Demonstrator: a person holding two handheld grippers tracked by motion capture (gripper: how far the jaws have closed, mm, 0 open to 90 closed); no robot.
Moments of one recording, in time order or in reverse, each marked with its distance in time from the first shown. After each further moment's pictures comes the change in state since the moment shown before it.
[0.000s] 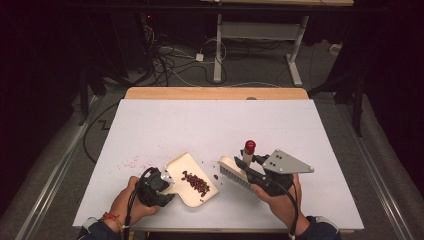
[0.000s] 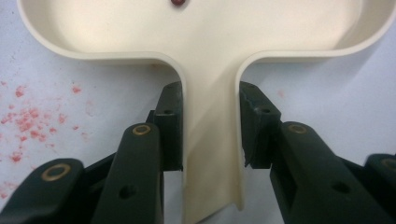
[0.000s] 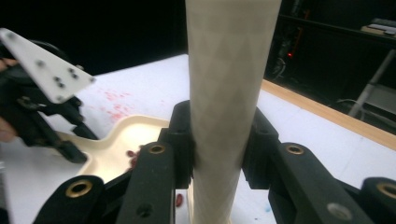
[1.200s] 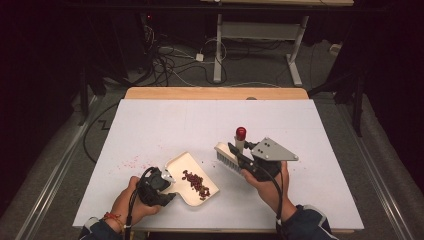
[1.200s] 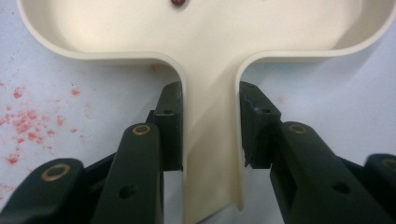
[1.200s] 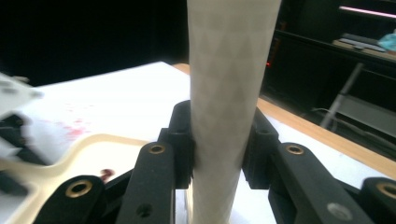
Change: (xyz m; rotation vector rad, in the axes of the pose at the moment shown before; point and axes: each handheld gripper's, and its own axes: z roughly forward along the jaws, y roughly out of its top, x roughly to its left) left arm 0.000 0.001 0.001 -0.003 -0.003 -0.018; right arm -0.011 0.009 0.038 -0.044 -0.088 -0.026
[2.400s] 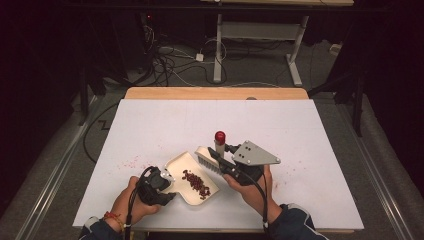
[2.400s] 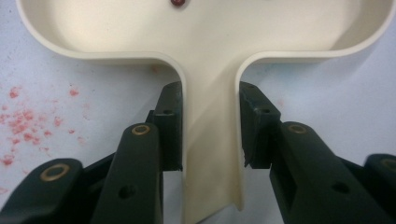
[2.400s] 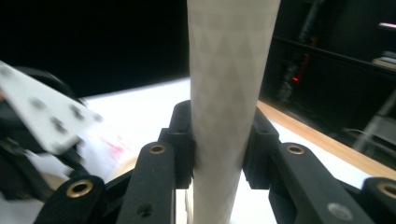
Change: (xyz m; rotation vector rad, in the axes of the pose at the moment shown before) left arm 0.002 0.000 0.001 -0.007 -0.014 -0.016; right arm 0.036 0.015 0.010 -0.037 0.104 -0.032
